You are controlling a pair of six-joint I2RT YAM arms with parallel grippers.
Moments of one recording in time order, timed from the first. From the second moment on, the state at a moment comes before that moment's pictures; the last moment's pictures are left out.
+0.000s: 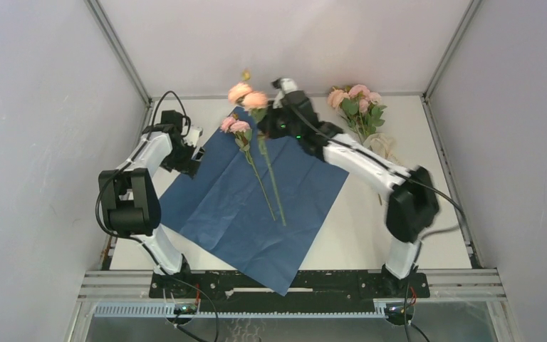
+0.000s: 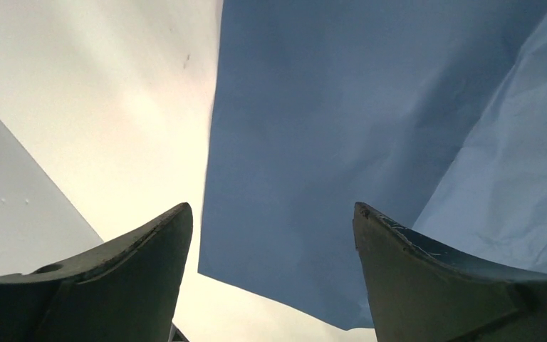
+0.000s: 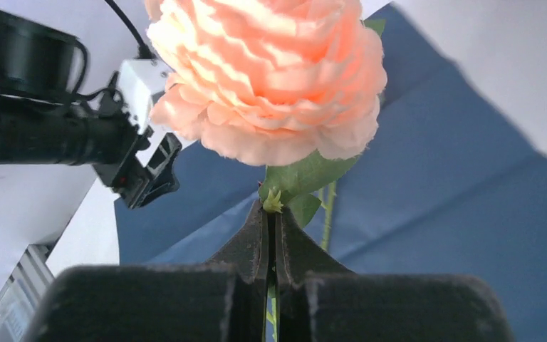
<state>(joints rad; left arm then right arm) 0.03 1.75 1.31 -0.82 -0.06 0.37 0.66 1.71 1.53 -0.18 -0.06 0.41</state>
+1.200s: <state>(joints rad) -0.06 2.17 1.90 -0.91 0.16 0.16 0.05 2.30 1.95 -0.65 -0.13 0.12</state>
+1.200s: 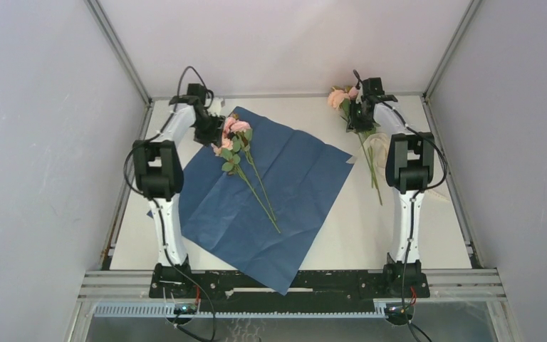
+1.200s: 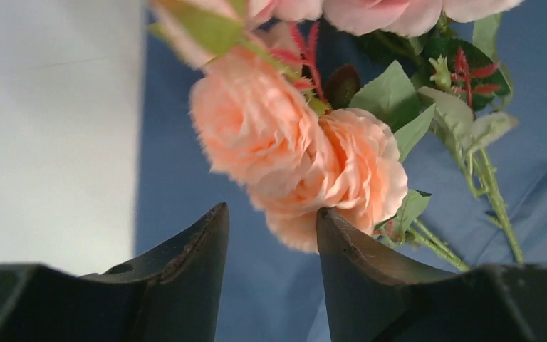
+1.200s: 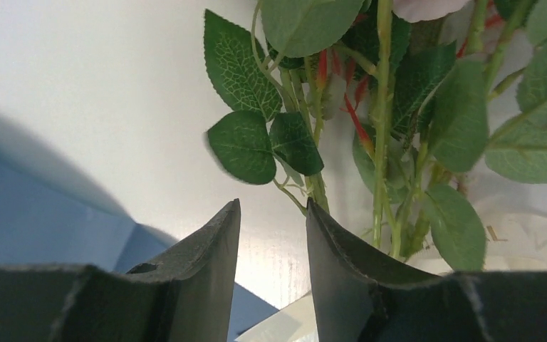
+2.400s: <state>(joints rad) -0.23 2.16 2.15 -1.01 0.08 0.23 0.06 2.34 1.97 -0.74 -0.01 -0.01</state>
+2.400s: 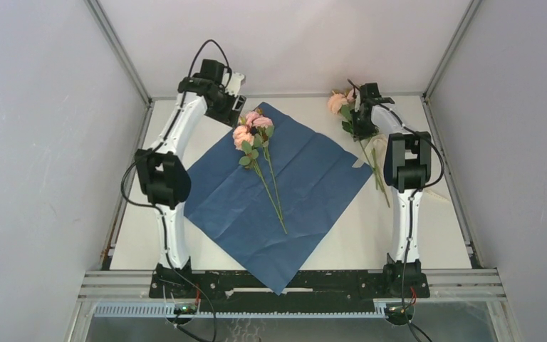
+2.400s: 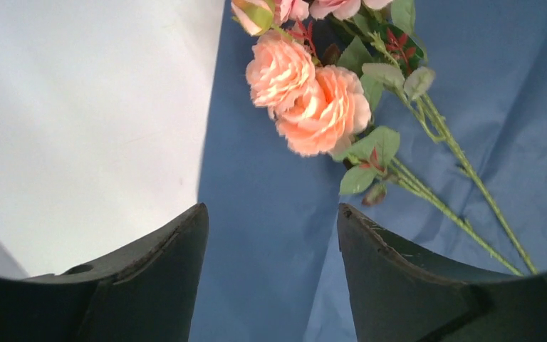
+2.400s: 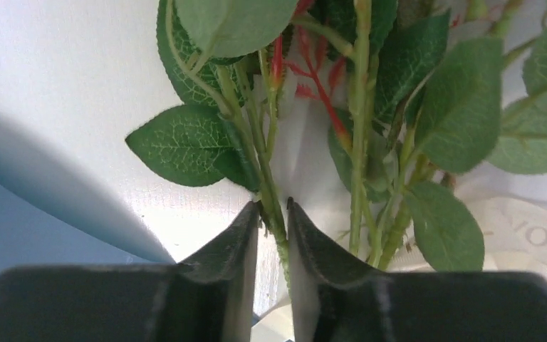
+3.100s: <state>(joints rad) -0.04 1.86 1.89 -1.08 0.06 0.32 0.05 1.75 1.73 -0.59 -0.03 0.06</state>
